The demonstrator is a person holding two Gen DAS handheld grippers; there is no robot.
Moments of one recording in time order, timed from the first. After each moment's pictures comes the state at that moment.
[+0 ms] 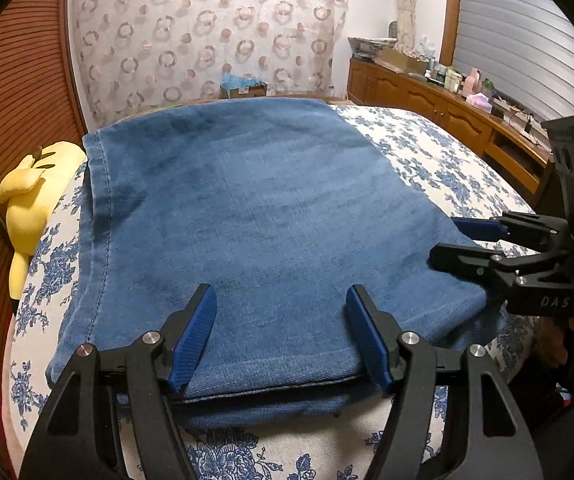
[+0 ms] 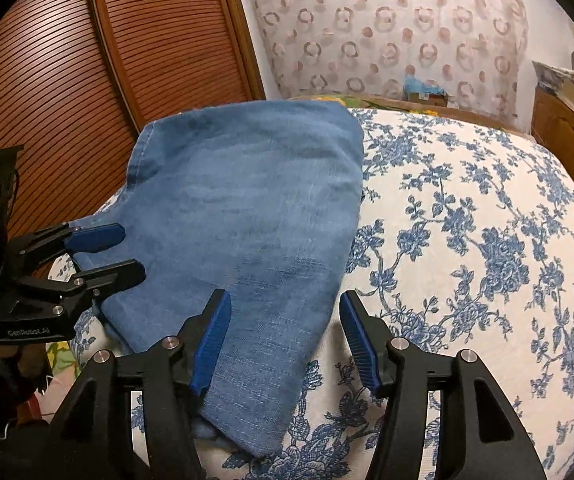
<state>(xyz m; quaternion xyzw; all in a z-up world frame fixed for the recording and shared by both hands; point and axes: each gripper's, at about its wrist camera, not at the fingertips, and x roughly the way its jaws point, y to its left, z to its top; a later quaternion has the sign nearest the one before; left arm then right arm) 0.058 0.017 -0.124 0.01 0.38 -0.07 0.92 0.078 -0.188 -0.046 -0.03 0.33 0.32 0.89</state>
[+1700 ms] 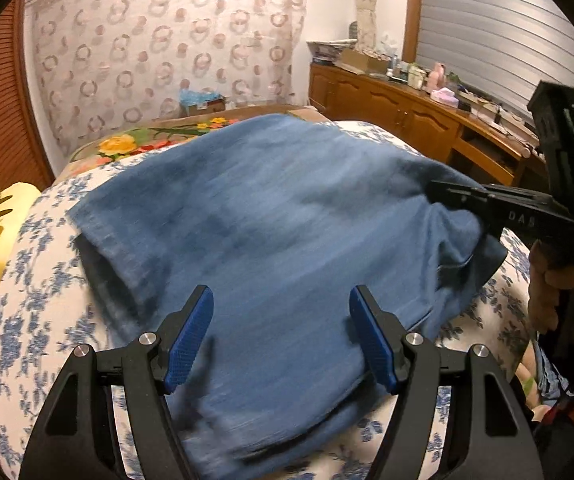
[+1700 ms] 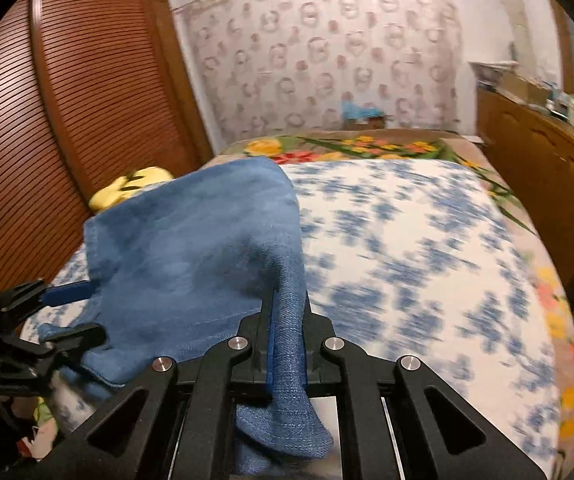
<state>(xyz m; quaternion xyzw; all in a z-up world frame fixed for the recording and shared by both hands) 0.098 -0.053 -0.104 0.03 0.36 -0.13 0.92 0.119 -0.290 -0.030 0.04 0.29 0.22 0.93</state>
